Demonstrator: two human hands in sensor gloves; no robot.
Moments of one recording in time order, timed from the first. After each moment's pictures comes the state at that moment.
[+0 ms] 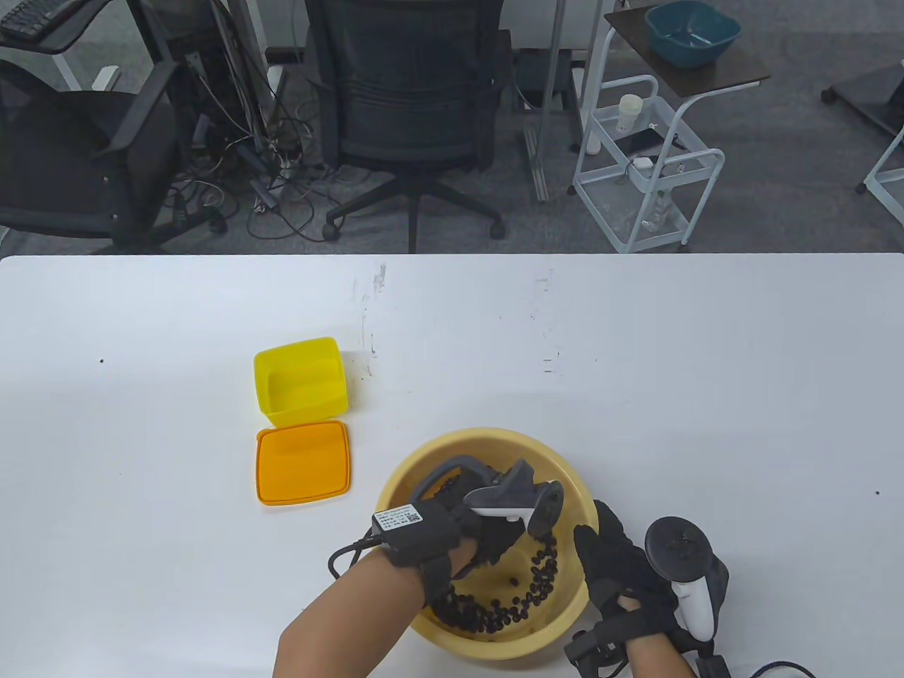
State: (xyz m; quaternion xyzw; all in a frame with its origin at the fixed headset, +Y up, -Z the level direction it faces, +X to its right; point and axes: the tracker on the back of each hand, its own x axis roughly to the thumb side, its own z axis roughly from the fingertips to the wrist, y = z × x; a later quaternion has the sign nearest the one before) left_hand 0.017 -0.742 -0.281 -0.24 -0.27 -0.26 0.90; right_hand 0.193 -0.760 -0.199 -0.06 0.12 0.84 0.52
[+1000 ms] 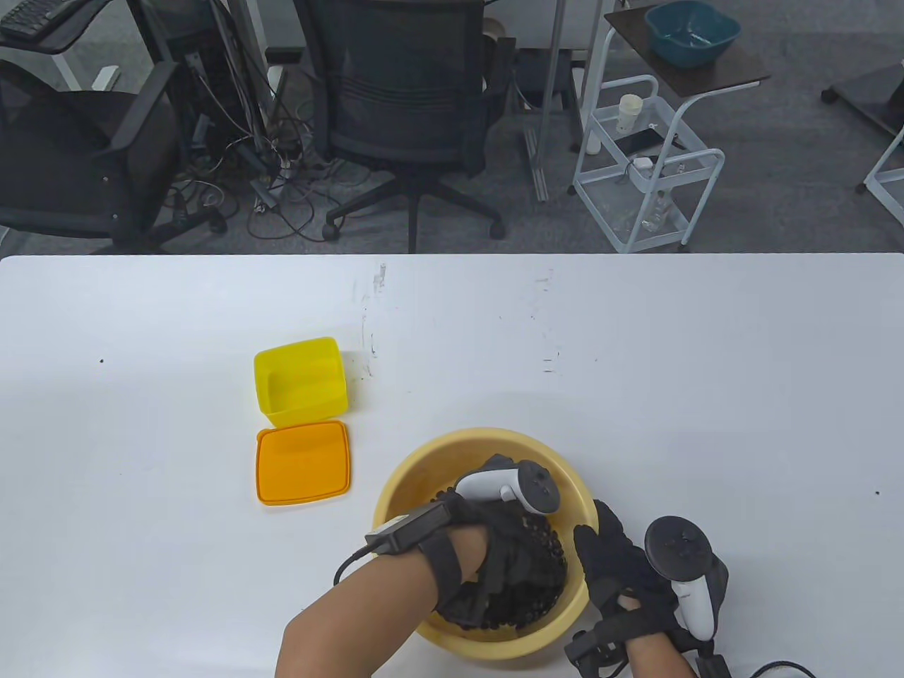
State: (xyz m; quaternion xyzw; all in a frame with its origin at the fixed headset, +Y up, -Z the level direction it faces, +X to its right) left_hand 0.022 -0.774 -0.274 -0.60 -0.28 0.19 0.72; right_hand 0.194 -0.761 -0.199 -0.06 0.12 0.84 0.52
